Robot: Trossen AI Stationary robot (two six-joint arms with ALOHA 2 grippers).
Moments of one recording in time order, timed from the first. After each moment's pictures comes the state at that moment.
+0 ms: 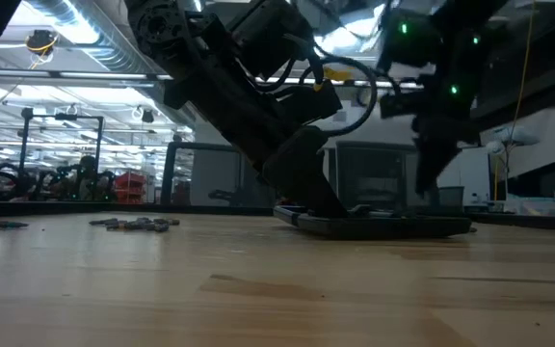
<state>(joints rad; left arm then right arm) -0.13 2.04 1.12 0.17 -0.25 -0.06 -0.08 1.47 0.85 -0.72 0.26 0.22</state>
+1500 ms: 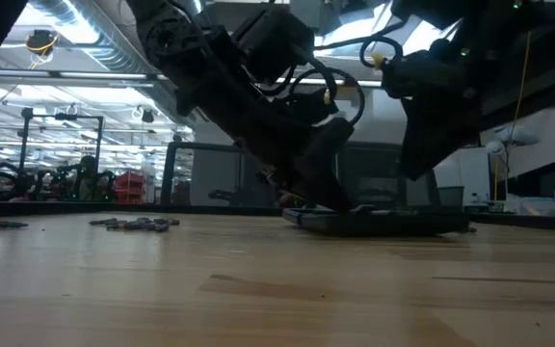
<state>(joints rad) -0.09 2.04 1.11 0.27 -0.34 -0.26 0.18 1.46 0.84 -0.51 0.24 0.80</state>
